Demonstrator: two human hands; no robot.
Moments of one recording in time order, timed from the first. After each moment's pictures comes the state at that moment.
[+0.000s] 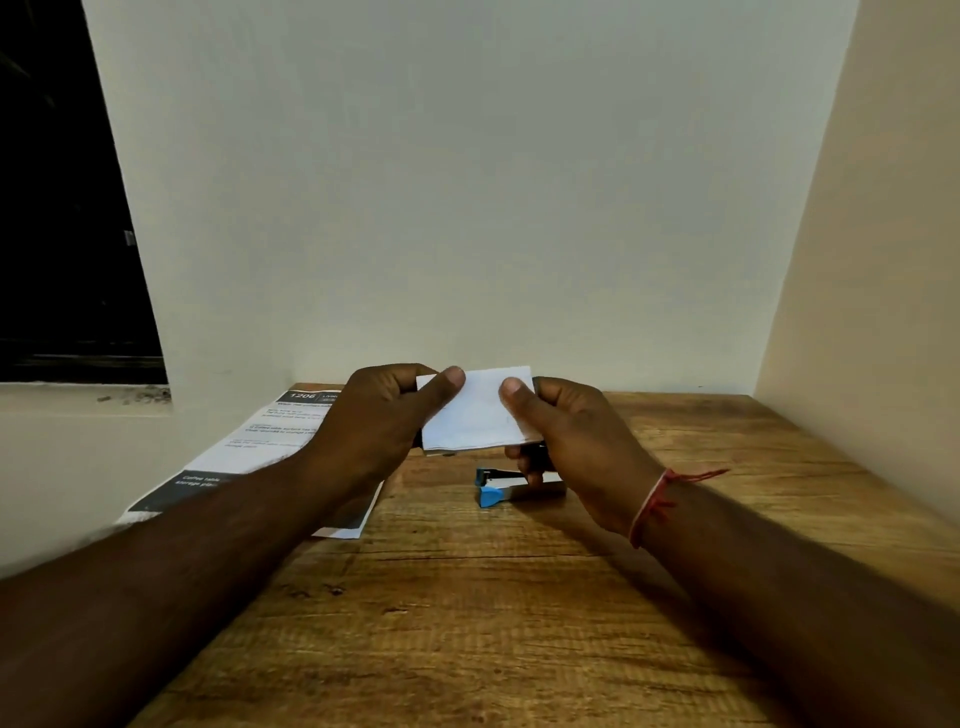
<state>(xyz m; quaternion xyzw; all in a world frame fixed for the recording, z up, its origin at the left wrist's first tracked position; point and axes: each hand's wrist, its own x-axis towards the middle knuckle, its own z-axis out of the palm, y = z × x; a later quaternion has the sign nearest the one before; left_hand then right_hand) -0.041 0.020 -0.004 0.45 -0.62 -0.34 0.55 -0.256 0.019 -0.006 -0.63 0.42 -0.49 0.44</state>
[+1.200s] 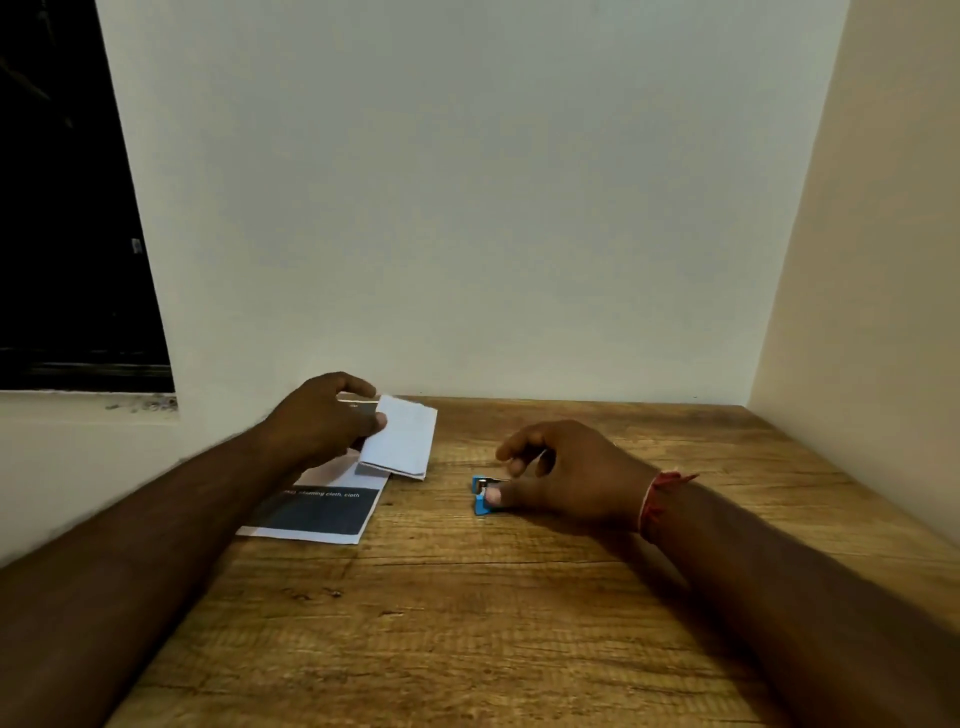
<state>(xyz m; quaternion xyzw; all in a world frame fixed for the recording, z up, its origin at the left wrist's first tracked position) 0.032 -0.023 -0.007 0.63 -0.57 -0.27 0.45 -0.283 -0.011 -0.023 -0.78 0.51 -0.27 0.24</state>
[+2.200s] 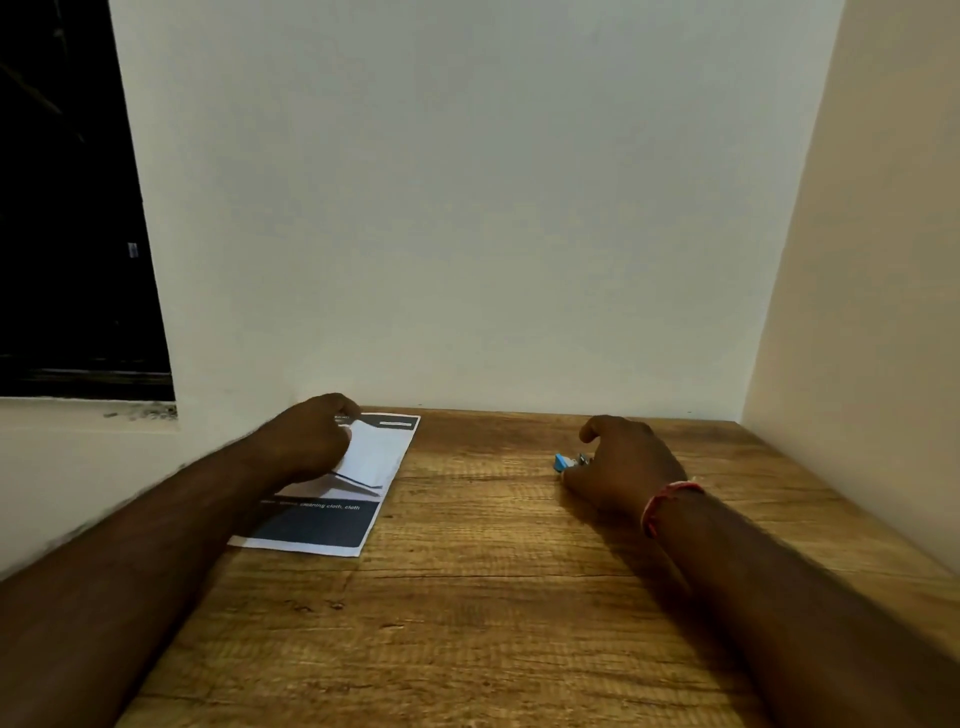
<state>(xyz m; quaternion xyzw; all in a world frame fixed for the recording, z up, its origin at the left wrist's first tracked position) 0.048 -0.031 -0.008 0.72 -0.63 -0.12 0.29 -0.313 -0.019 -0.008 -0.68 0.70 -0.23 0.02</state>
